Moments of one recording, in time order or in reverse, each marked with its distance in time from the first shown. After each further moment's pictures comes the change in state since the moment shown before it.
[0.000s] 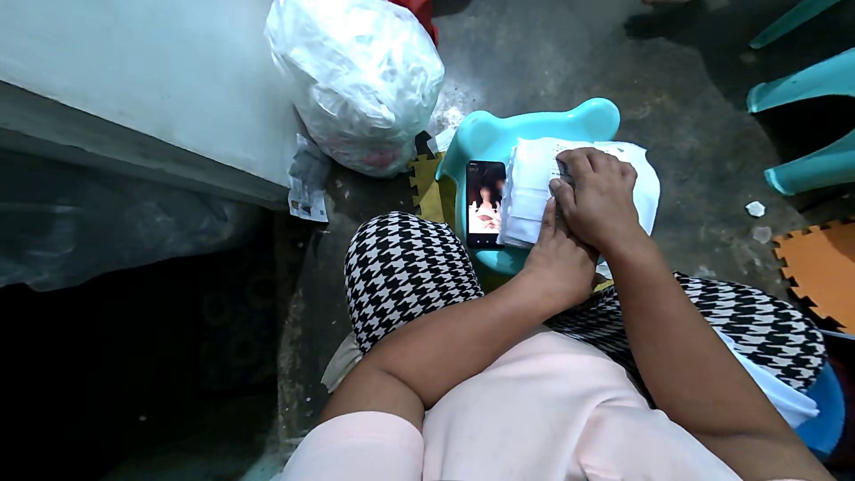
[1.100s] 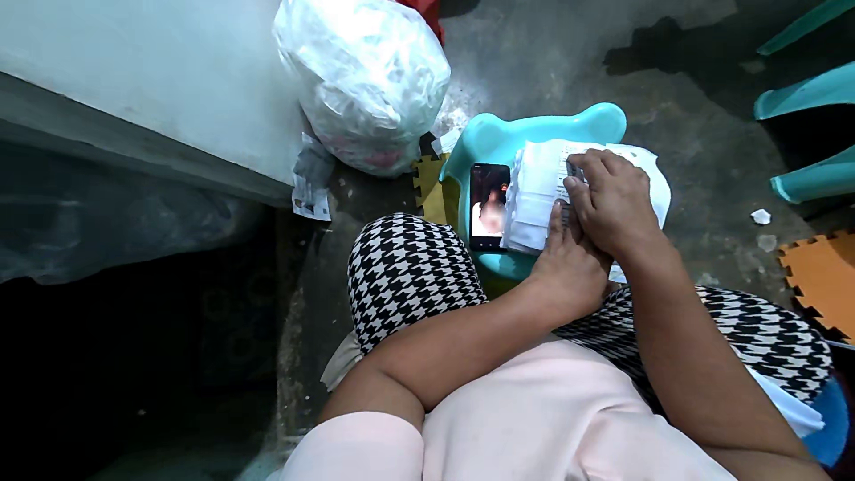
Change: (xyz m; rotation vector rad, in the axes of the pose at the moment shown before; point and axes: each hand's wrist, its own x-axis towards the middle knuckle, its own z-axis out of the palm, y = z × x) left_hand -0.004 0.005 -0.005 -0.068 0.024 0.011; right_hand -0.010 -0.006 -0.021 0.061 0.012 -0.045
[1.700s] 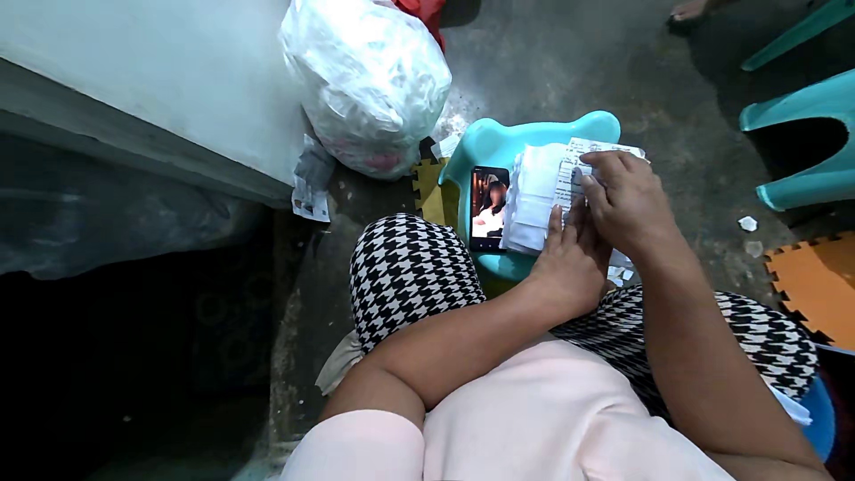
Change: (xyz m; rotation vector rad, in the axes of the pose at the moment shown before) left_hand -0.002 0.000 0.001 0.015 0.062 0.002; right_hand -0.004 -0.004 -0.022 0.068 0.005 0.028
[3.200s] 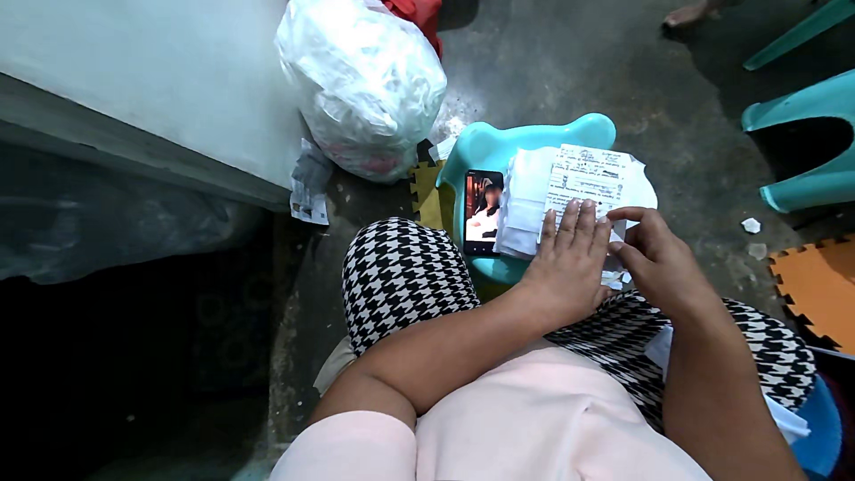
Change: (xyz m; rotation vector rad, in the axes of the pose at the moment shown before) left_hand -0.001 0.002 -0.004 -0.085 0.058 -0.022; right_hand -0.067 0.047 -0.005 0.335 -0.105 0.279
